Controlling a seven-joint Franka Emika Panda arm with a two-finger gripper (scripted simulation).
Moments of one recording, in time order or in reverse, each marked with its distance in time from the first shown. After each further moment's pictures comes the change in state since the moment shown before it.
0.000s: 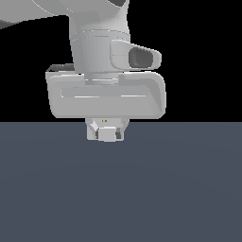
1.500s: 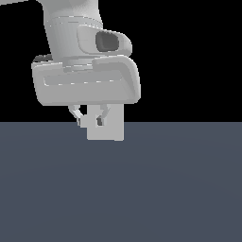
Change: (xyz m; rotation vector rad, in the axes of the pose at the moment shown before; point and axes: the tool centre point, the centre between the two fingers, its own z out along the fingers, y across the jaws) arm 0.015 -0.037 -0.021 -0.038 -0.004 0.079
